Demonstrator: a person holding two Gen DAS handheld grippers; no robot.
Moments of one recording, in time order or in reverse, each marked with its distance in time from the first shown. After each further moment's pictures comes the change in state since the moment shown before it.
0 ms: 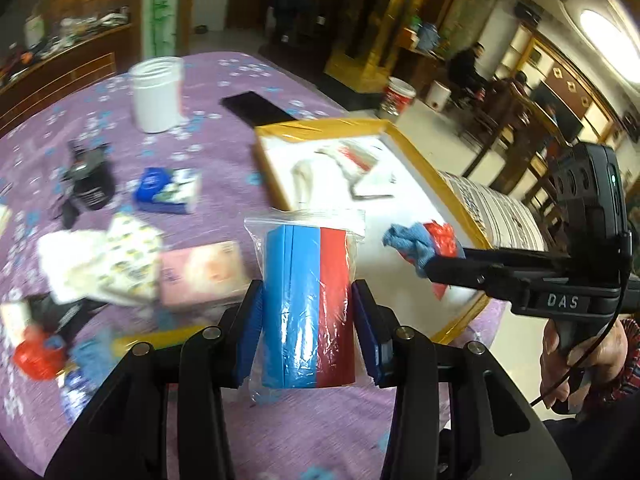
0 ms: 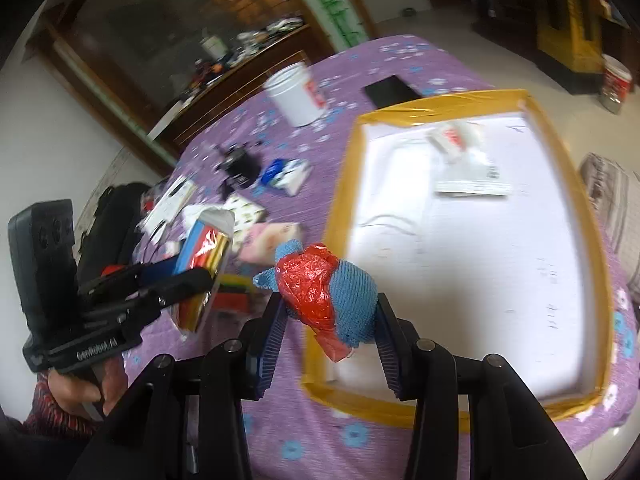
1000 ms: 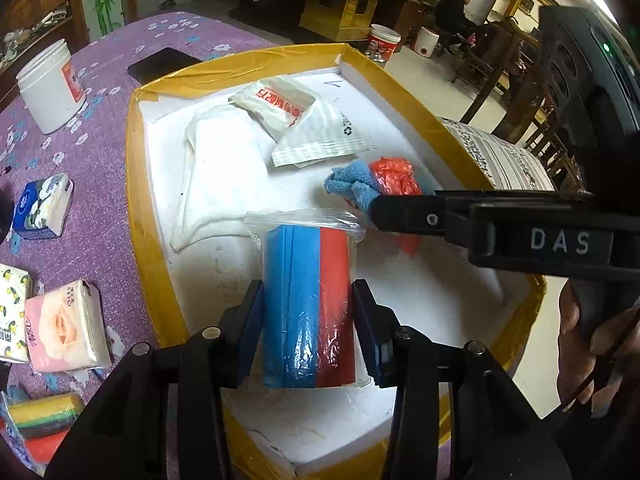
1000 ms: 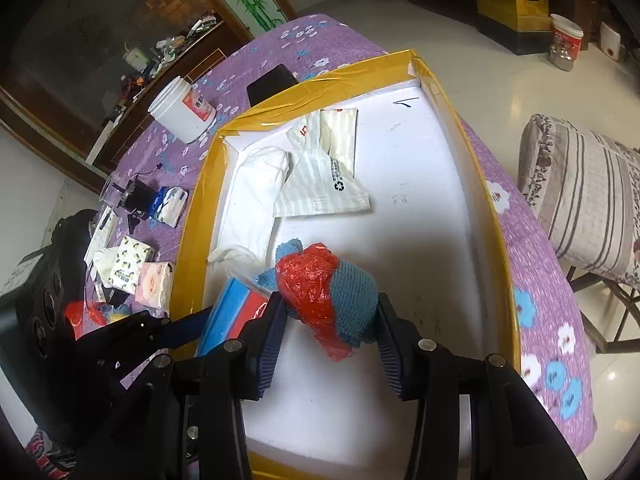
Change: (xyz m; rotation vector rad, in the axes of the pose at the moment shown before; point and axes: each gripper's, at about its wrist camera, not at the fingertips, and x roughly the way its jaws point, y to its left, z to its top) left arm 0.112 -0.073 0.011 0.083 0.164 0.015; right arm 0.035 -0.102 0.039 0.120 0.083 -0.140
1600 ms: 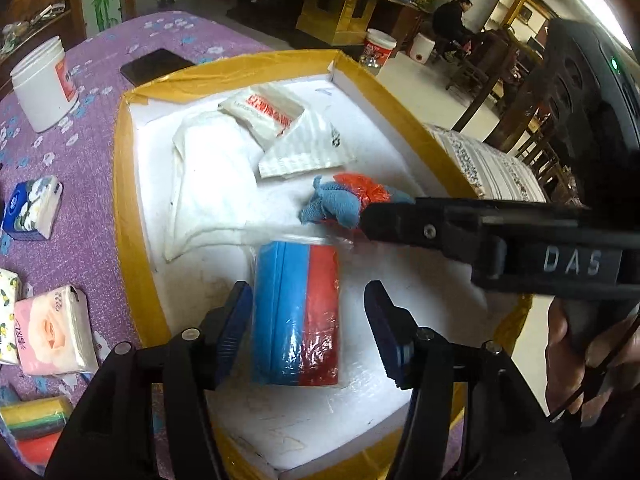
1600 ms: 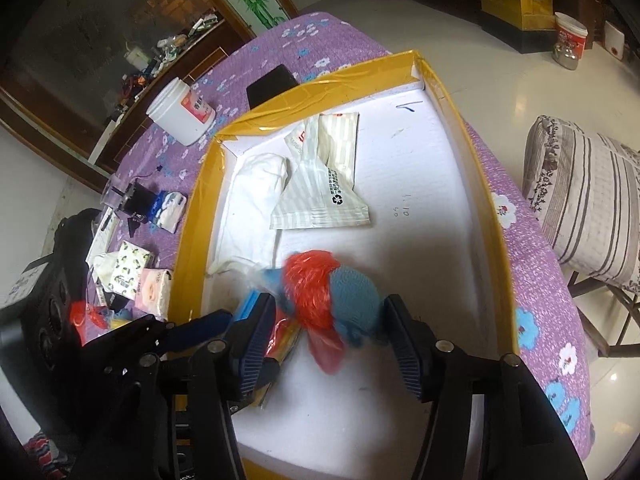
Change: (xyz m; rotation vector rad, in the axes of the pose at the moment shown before) left arm -0.007 -0.005 0.006 -0.013 -0.023 -0.039; right arm -0.004 -0.002 0.004 0.002 -0.010 0.018
